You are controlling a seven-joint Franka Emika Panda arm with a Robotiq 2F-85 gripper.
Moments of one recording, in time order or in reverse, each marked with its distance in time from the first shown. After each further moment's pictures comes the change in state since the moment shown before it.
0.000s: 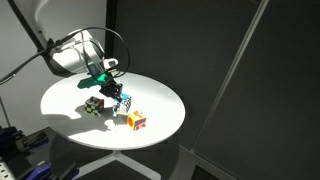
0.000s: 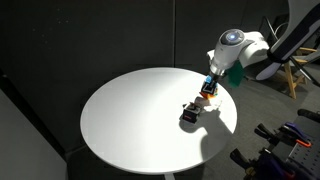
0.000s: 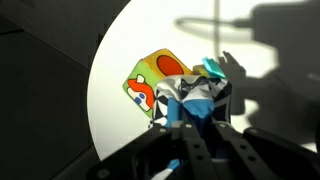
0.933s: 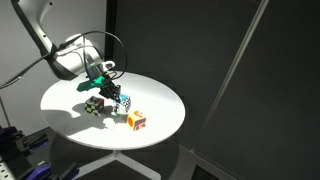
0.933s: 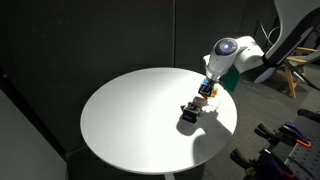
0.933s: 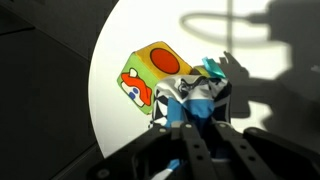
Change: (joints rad) arm 0.065 0.083 -0.027 0.047 -0.107 0.000 0.184
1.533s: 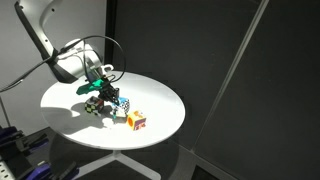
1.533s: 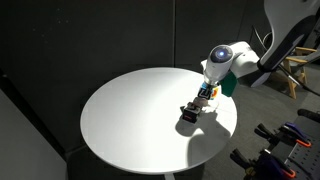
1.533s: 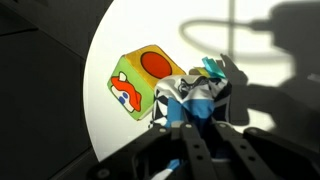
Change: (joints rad) arm 0.024 0.069 0.000 0.026 0.000 0.000 0.034
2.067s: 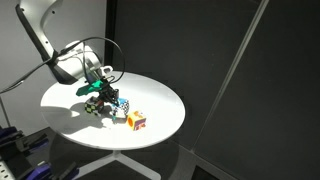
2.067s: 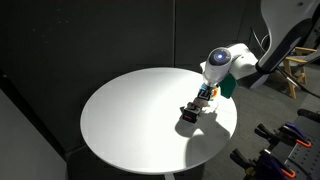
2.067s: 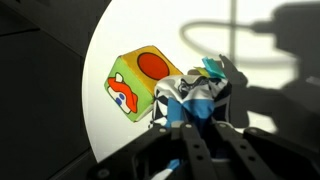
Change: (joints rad) arm 0.016 0.024 -0.006 0.008 0.000 0.000 0.014
